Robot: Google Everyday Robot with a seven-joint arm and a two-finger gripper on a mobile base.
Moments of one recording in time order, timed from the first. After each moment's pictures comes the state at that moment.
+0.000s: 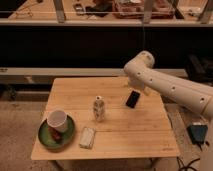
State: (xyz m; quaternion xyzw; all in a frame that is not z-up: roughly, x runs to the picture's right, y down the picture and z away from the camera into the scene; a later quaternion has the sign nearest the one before) arm 0.188 0.016 0.832 -0.21 -0.04 -0.50 0.84
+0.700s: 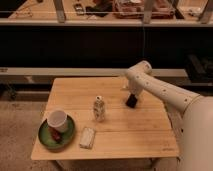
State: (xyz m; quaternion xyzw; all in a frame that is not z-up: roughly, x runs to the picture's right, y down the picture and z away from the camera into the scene) arm 0.180 0.034 0.914 -0.21 -0.09 -0.42 0.88
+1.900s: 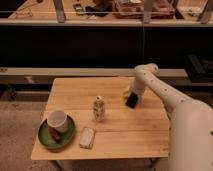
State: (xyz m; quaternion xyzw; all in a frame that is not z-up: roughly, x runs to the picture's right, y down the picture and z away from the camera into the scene) arm 0.190 0.050 0.959 -0.20 -0.20 -0.50 0.82
